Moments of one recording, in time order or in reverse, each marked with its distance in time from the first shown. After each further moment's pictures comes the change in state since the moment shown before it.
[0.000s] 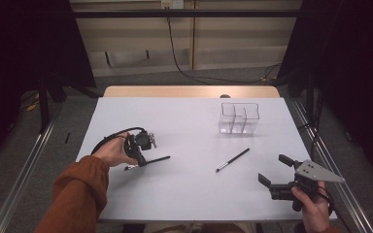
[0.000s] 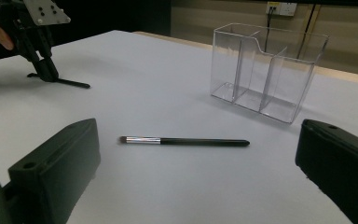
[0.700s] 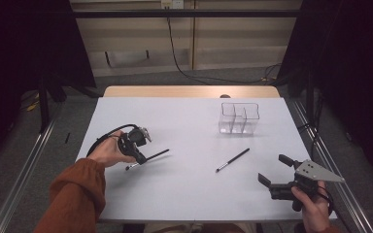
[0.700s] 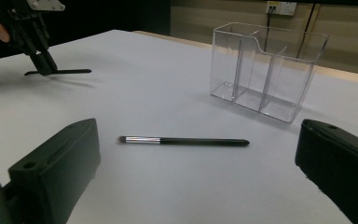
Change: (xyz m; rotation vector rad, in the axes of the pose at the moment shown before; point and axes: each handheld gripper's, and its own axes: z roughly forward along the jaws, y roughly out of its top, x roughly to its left) left arm 0.006 -0.017 -0.015 -0.162 -0.021 -0.109; right arm 0.000 0.000 0.000 0.001 -0.004 0.003
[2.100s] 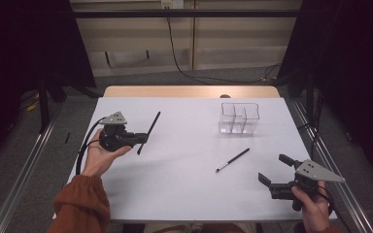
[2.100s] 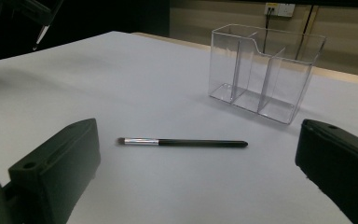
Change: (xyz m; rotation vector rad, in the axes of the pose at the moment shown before) left arm -0.015 -0.034 -0.044 -0.730 0.094 -0.191; right arm -0.001 0.000 0.000 -0.003 -0.001 0.000
